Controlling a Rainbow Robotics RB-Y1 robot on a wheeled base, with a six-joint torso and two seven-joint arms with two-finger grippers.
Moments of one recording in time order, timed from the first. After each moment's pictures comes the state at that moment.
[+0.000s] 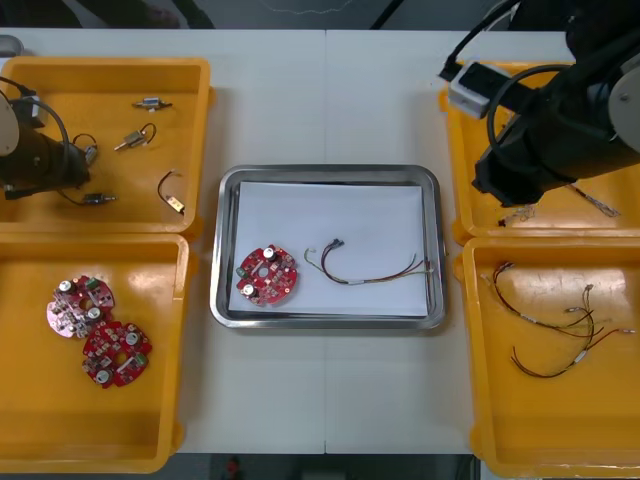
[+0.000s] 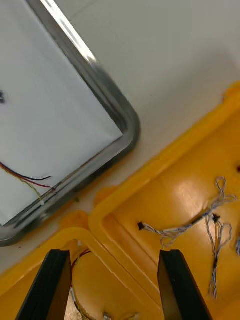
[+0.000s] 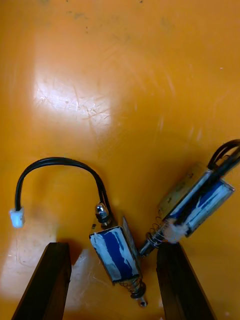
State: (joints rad) right arm -0.72 -0.71 0.18 -2.16 -0.74 1.92 1.66; left arm -0.68 0.69 0.03 -1.09 0.55 1.18 -1.40
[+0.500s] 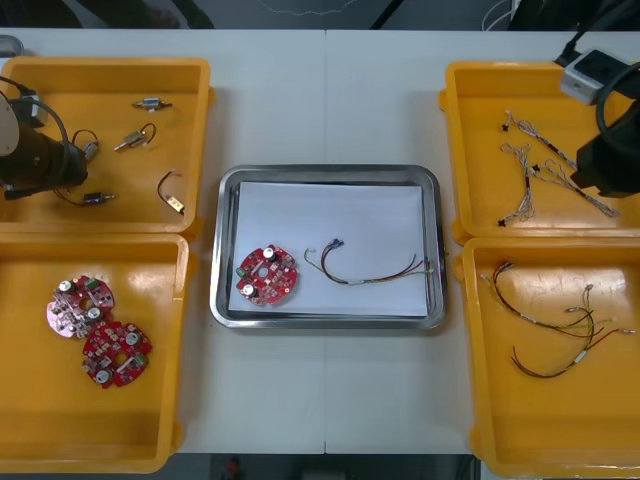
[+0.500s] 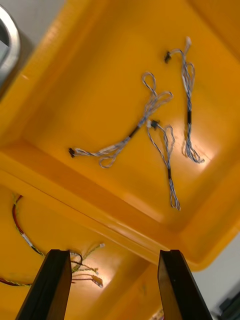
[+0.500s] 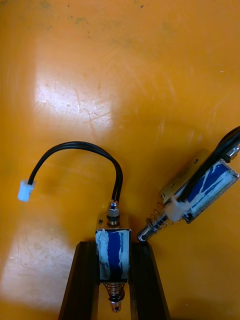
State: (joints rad) right arm -0.62 -0.90 0.03 -2.05 -0.80 1.92 1.66; left arm -0.68 0.69 0.02 -1.09 0.55 1.17 -1.40
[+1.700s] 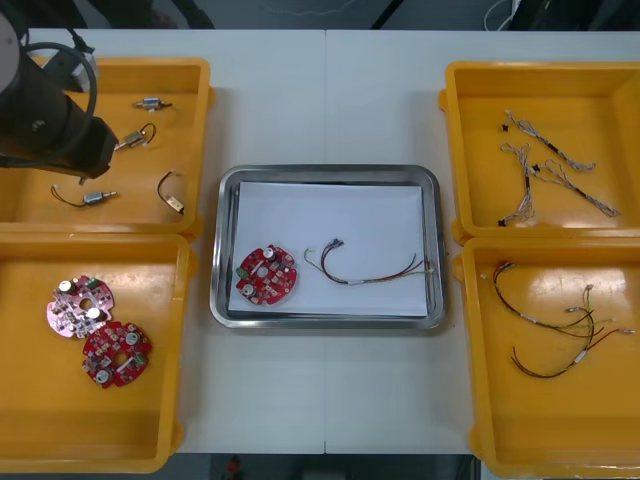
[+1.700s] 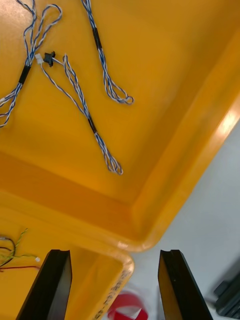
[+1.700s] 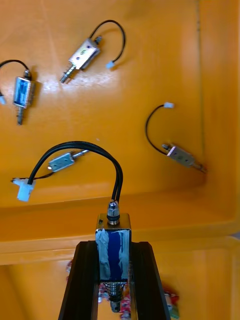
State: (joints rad) right arm -0.62 -0.96 -0.17 -1.47 -0.83 1.74 2.05; left arm -0.69 0.74 -0.06 -1.85 0.66 1.91 -1.26
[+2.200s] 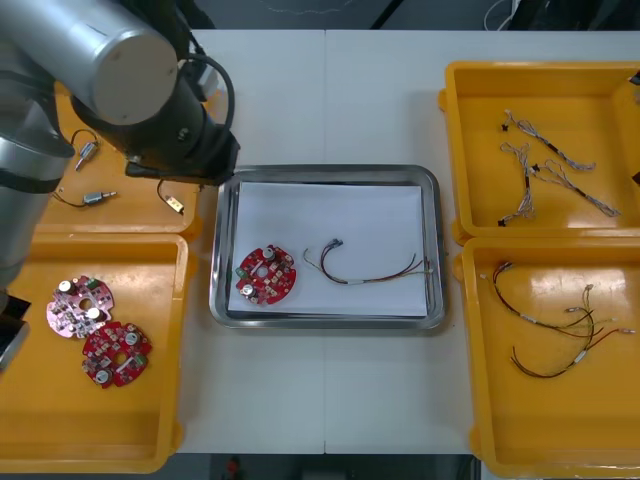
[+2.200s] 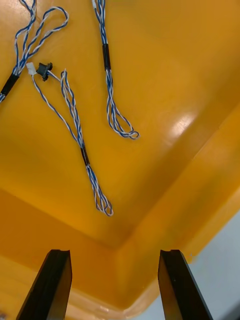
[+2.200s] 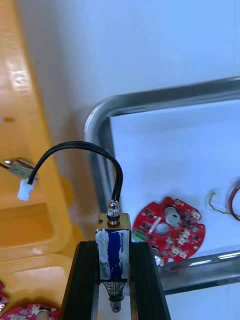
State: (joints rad) right arm -0.67 -0.95 -0.01 -1.31 -0.84 1.51 2.19; left arm -0.83 0.53 -0.29 -1.85 0.64 1.91 -0.99
